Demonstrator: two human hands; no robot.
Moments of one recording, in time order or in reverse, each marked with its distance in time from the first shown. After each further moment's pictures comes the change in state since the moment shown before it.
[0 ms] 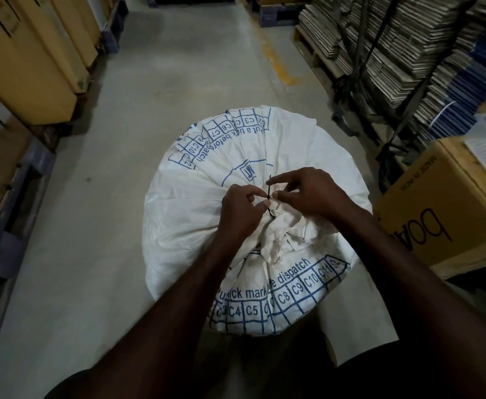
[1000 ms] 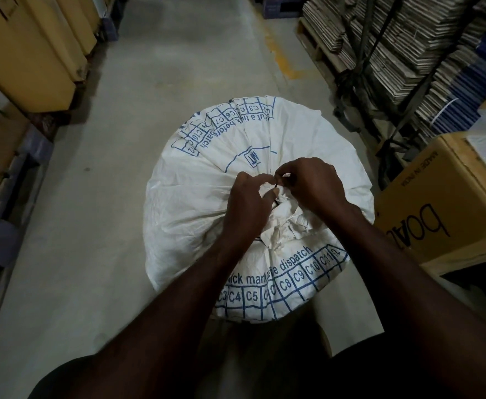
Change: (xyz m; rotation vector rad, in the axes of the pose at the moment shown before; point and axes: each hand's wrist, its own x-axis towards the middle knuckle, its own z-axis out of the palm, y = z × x) left_hand -0.014 0.008 0.011 0.011 0.059 0.149; right_hand -0.003 -0.008 0.015 -0.207 0.207 0.026
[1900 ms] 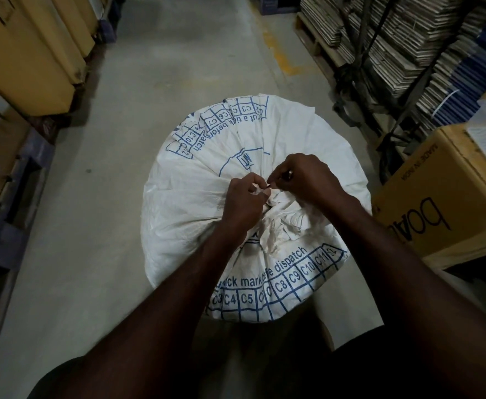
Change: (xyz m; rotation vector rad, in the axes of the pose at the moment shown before) left_hand 0.001 -0.005 -0.002 -0.203 -0.072 -0.228; right_hand 0.011 0.008 0.000 0.137 -0.167 -0.037
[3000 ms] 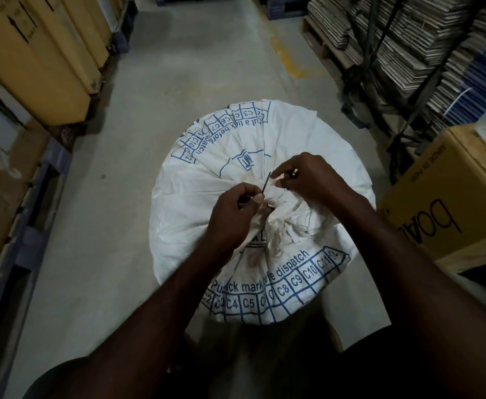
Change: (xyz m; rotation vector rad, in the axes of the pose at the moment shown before) left_hand -0.042 0.010 -0.042 -0.165 -0.048 0.076; right_hand -0.003 -0.005 -0.012 0.132 -0.010 -0.001
